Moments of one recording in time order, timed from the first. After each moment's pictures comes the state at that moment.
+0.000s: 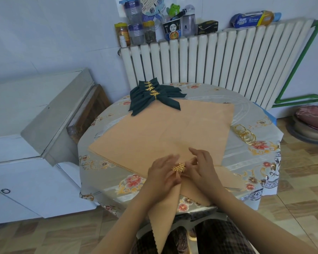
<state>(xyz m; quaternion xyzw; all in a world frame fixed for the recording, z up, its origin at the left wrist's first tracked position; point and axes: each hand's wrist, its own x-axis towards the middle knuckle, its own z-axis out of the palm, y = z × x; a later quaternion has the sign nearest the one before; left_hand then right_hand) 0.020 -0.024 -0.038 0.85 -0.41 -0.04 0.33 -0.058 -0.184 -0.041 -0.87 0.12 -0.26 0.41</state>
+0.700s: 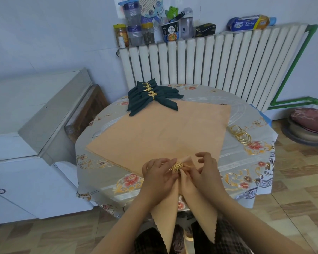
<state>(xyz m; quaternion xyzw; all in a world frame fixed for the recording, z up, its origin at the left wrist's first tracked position) 0.011 -0.031 -0.043 0.87 -0.36 0.04 0.33 -0.079 -0.174 -0.023 -0.83 0.25 -0.20 0.47</state>
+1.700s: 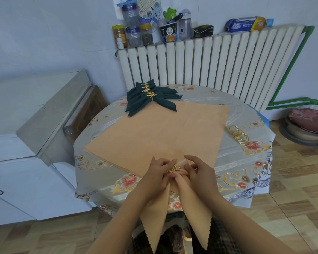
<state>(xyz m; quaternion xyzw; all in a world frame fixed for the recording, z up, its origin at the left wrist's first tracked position) 0.024 -0.029 -0.032 0.83 -0.44 -0.06 0.33 -0.069 -0.174 -0.034 -0.82 0.24 -0.21 0.47</state>
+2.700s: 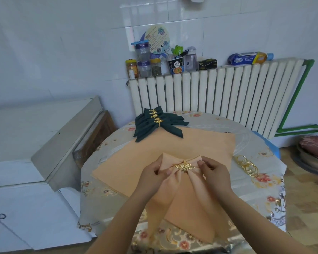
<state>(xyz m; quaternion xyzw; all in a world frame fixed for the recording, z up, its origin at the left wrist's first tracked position) 0.058 -0.040 0.041 0.80 -0.24 -0.14 0.53 -0.031 -0.217 0.029 -0.75 0.25 -0.27 0.55</state>
